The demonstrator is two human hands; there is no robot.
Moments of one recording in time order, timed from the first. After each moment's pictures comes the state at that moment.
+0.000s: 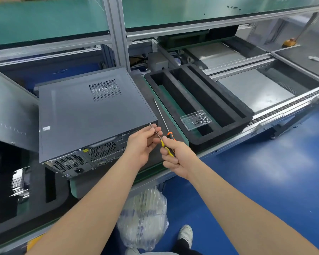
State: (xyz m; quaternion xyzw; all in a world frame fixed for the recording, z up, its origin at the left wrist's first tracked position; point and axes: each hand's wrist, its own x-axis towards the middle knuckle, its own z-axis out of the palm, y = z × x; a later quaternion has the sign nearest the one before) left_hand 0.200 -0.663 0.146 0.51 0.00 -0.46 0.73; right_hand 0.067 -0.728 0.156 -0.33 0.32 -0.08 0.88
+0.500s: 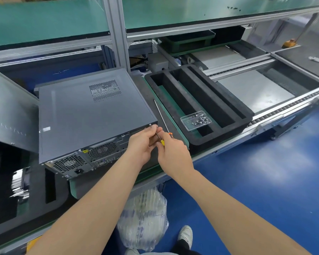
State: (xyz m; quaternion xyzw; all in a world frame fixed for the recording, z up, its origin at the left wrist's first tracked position) left_hand 0.201 -0.671 0.147 0.52 0.02 -0.47 0.71; right_hand 0.075 -0.709 0.153 -0.89 0.34 -0.18 0.23
